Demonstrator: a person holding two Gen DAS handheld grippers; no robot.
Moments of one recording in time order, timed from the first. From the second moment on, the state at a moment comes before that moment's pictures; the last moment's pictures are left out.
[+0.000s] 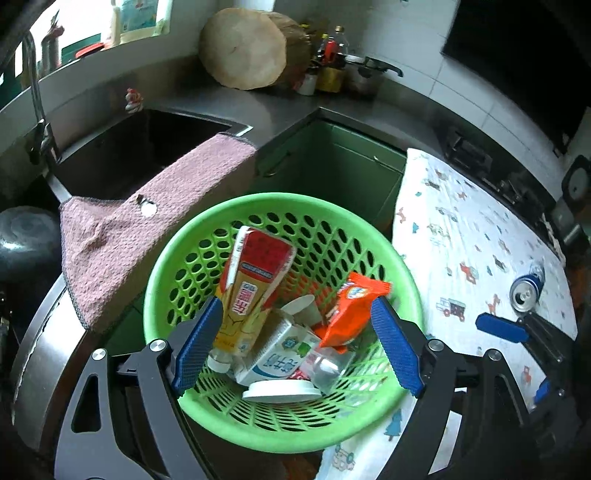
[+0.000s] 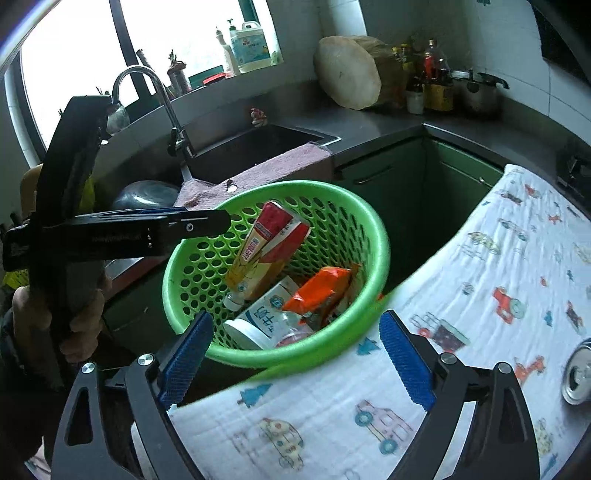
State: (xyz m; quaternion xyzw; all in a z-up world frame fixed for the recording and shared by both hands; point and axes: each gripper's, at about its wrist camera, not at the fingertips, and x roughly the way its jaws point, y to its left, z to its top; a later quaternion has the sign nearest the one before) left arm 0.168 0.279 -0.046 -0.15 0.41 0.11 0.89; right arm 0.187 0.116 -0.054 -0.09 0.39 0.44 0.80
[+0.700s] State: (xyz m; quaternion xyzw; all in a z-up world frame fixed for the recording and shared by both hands) left arm 0.188 0.131 -0.024 -0.08 0.41 -0.01 0.91; right arm 0.191 -0.053 -0.047 -0.06 0.41 0.32 0.85
